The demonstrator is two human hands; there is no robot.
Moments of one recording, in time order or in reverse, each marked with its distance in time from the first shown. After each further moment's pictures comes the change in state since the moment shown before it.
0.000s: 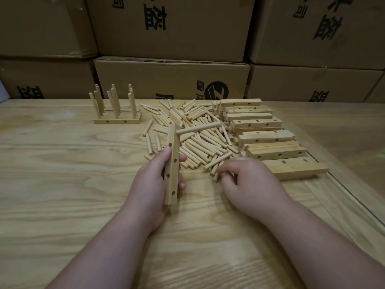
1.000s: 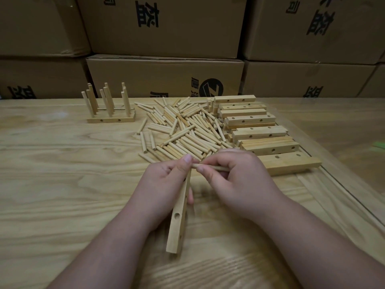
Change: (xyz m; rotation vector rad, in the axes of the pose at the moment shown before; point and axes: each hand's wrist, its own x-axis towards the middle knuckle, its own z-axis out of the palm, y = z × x) left_hand -0.026 0.011 0.013 0.540 -0.181 0.102; right_hand -0.009 -0.022 -0.013 0.275 0.157 -0.204
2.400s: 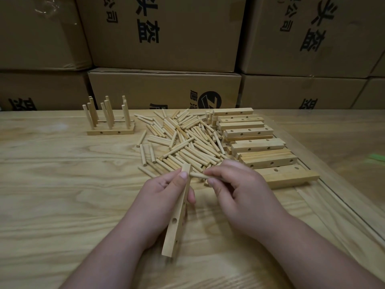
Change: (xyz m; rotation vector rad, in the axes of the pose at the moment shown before) left_hand 0.010 -0.017 -0.009 -0.092 -0.076 0.011; right_hand -0.005 0.011 -0.001 -0.037 0.043 -0.107
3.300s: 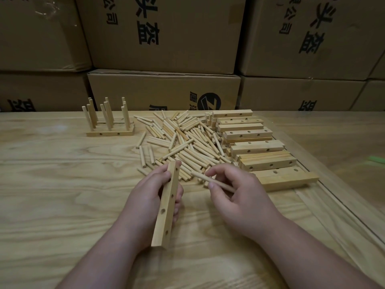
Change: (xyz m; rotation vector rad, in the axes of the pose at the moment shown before) left_hand 0.009 0.004 -0.002 -0.405 0.045 -0.118; right_hand -0.004 0.011 0.012 0.210 -0.036 0.215
